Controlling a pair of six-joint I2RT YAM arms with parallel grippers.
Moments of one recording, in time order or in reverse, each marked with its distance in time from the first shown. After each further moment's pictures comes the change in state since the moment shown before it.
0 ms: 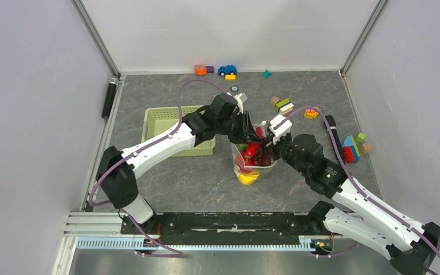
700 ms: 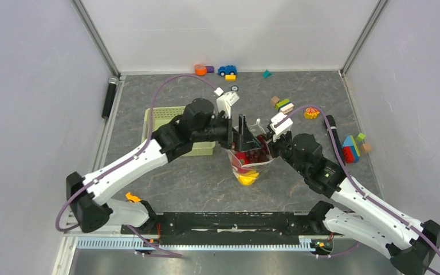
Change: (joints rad) left arm -0.047 -0.274 -0.112 0.098 0.064 0.182; right arm 0.002 0.015 0.000 0.048 0.048 0.008
